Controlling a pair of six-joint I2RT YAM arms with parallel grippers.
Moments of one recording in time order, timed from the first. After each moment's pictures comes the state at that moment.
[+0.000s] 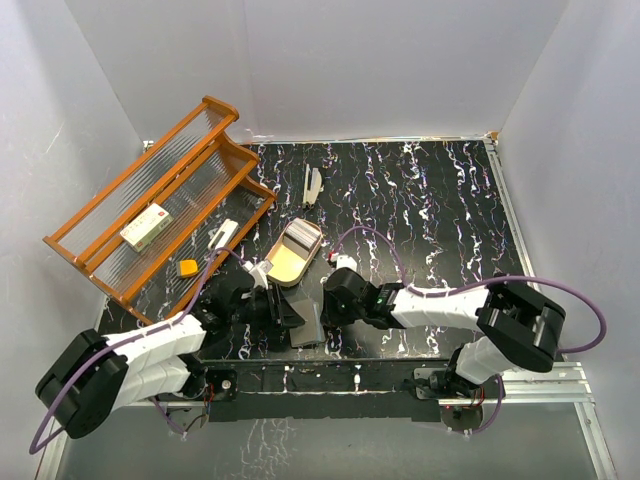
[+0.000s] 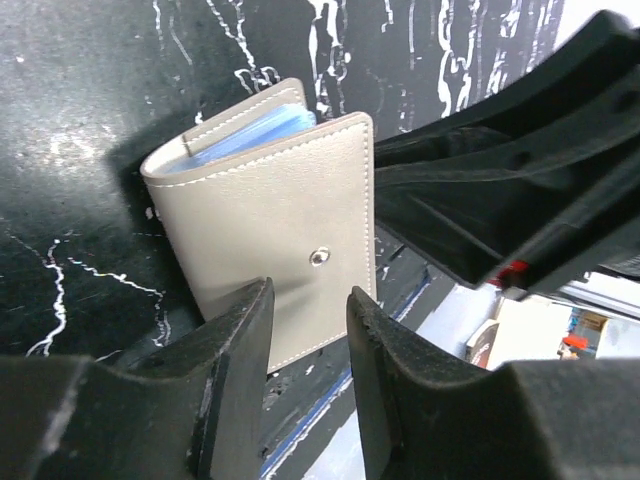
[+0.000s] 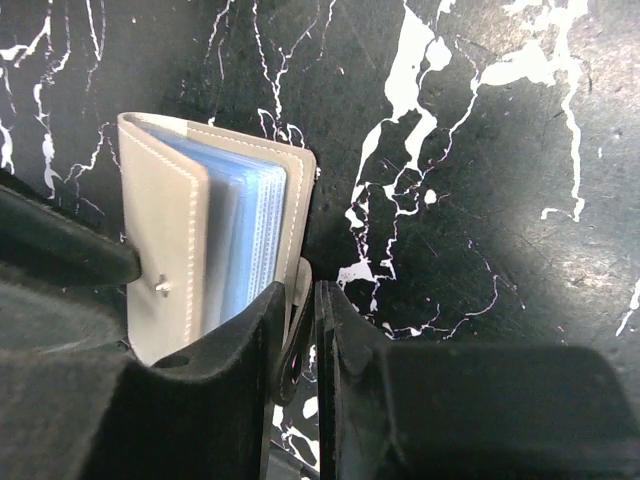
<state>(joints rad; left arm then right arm) -0.70 1.04 0.23 0.16 0.40 -0.98 1.04 1.47 0.66 -0.07 0.09 0.79</state>
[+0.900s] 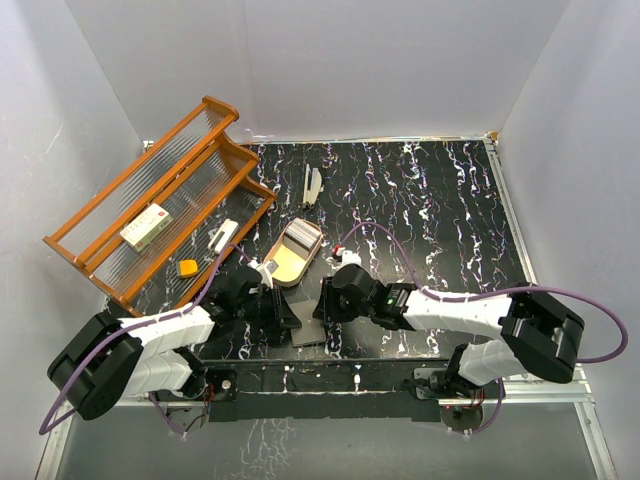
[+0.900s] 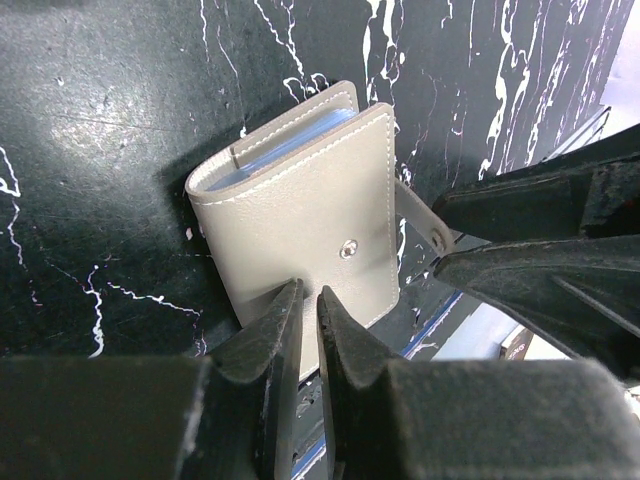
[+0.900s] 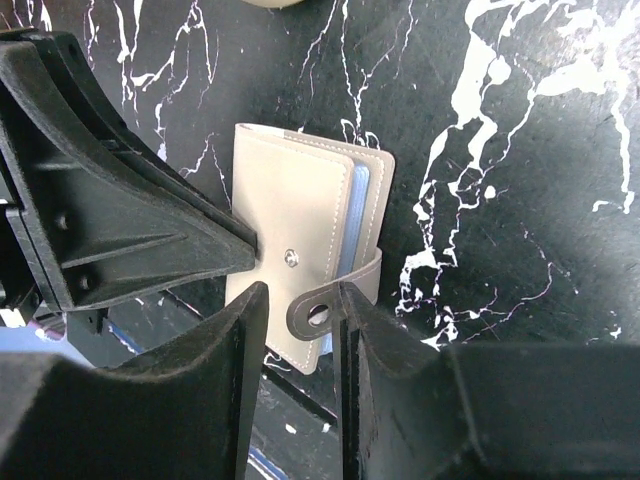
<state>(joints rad) -0.70 1.18 0.28 0.11 0.37 -0.89 1.04 1.35 0.65 -0.06 0.06 0.85</state>
